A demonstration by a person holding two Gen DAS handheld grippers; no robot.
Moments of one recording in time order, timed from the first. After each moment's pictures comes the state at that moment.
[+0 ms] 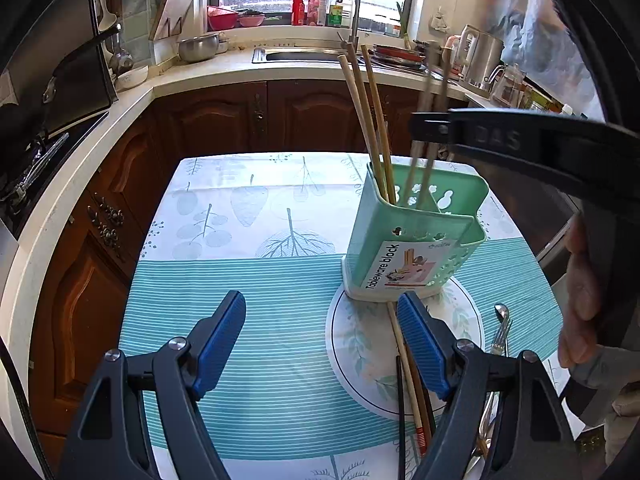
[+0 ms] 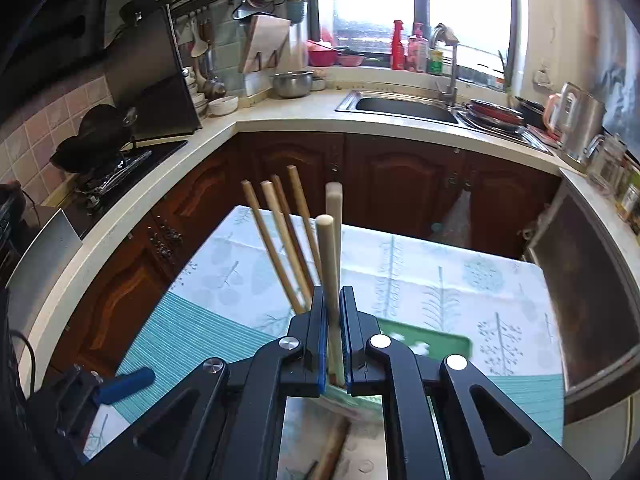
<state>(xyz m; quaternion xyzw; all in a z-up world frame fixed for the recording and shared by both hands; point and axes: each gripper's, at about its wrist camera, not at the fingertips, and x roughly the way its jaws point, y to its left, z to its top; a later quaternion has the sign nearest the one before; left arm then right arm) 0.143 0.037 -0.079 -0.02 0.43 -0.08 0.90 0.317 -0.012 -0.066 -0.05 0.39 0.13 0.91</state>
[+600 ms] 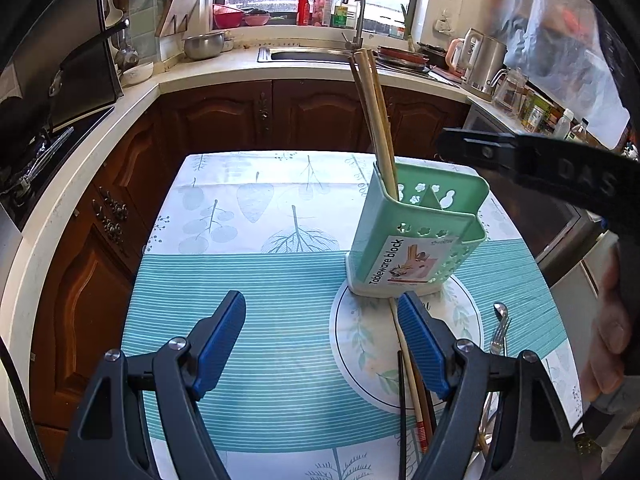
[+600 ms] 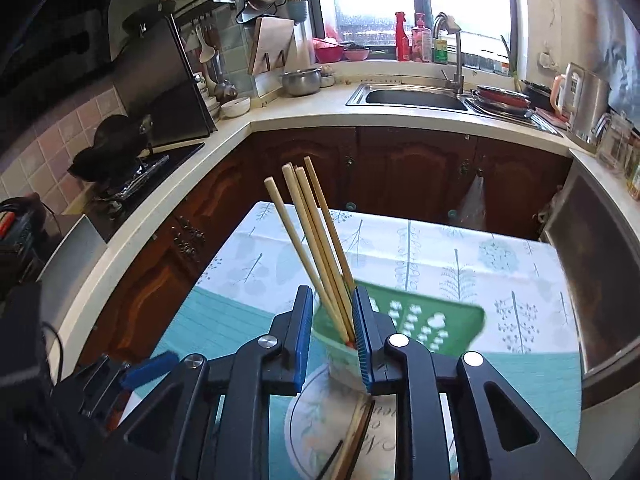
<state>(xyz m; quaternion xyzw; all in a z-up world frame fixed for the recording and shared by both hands) 0.136 0.043 -0.077 -0.02 0.43 -0.08 0.90 0.291 -0.026 -0.064 -0.01 0.40 0.16 0.90</state>
